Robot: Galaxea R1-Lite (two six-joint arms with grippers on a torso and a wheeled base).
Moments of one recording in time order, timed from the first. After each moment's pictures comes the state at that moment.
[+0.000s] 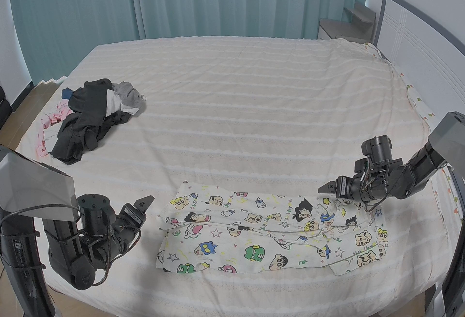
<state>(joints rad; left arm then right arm) -0.27 2.18 -0.21 -1.55 0.11 -1.06 0.18 2.14 -0.96 -0.38 0.15 0.36</state>
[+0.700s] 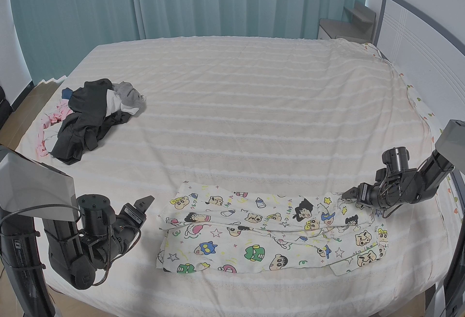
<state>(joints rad) -0.27 2.18 -0.21 -1.55 0.11 -1.06 0.01 2.19 -0.88 -0.46 0.15 0.35</state>
